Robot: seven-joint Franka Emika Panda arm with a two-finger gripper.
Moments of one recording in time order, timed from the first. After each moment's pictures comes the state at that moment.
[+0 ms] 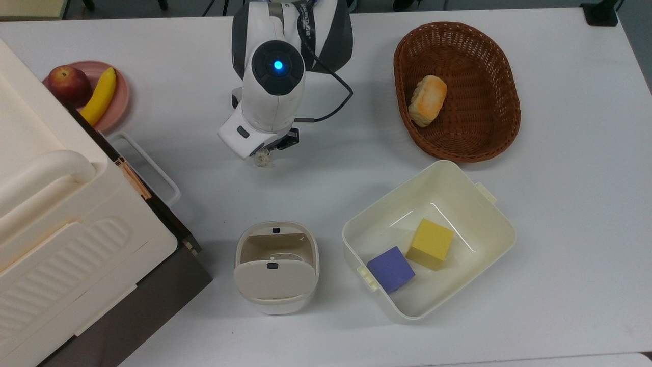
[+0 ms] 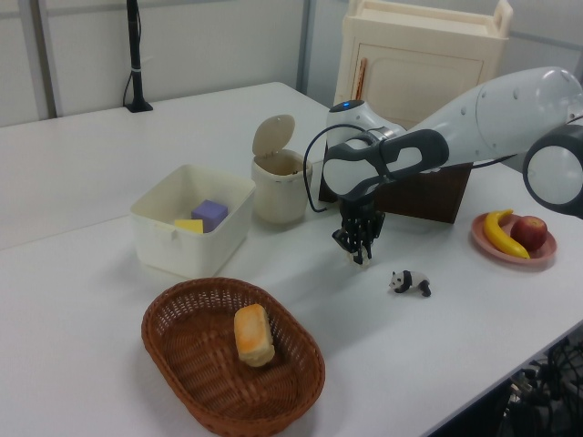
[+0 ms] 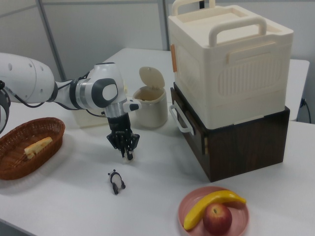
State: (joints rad) arm 0.08 0.43 -0.06 -1.76 -0.19 2.01 0.05
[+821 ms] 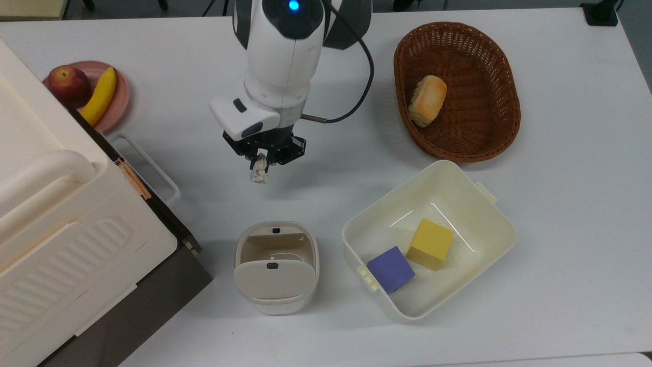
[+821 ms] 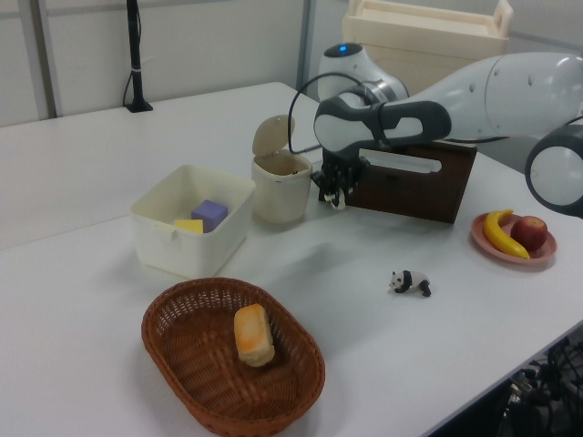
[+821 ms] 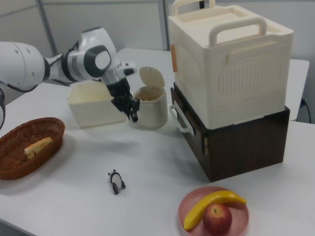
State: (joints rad) arm 0.09 0.41 -0.05 -1.54 -0.24 2.03 0.27
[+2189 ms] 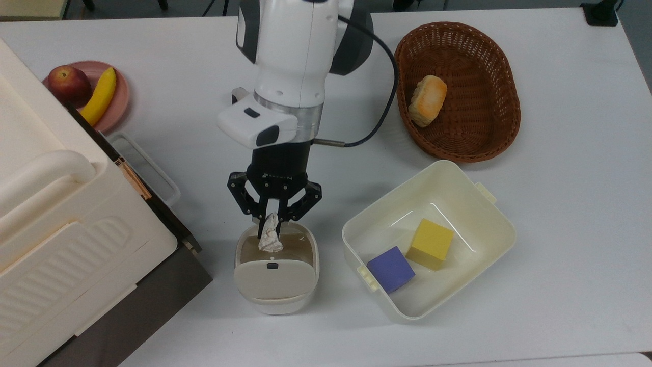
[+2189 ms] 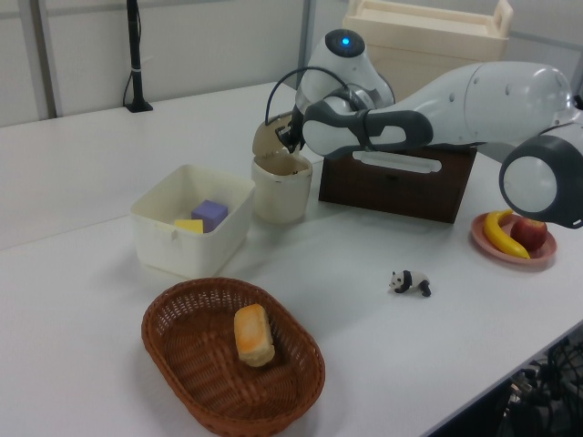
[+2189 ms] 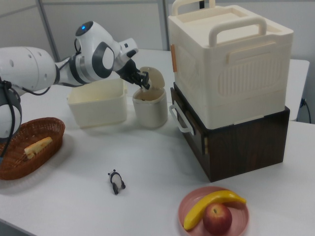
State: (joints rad) arm 0.09 0.54 -0.04 -1.41 -0.32 2.50 0.28
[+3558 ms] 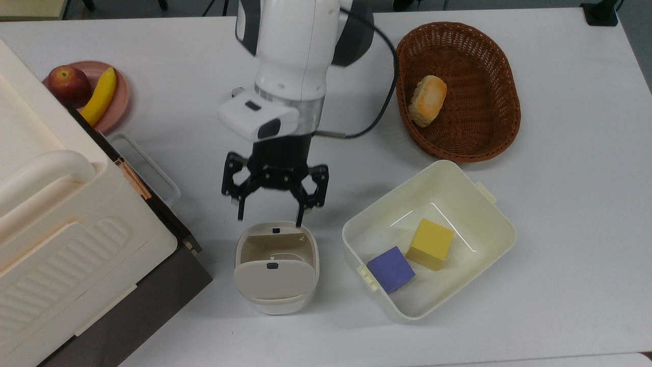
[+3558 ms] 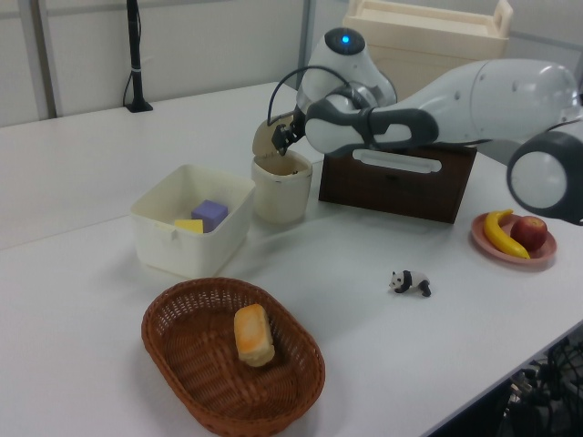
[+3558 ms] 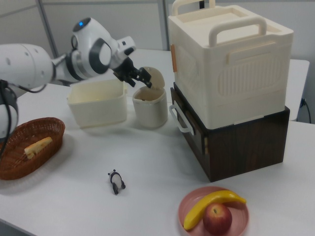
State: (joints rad) arm 0.04 0.49 0.03 -1.43 -0.35 2.43 0.28
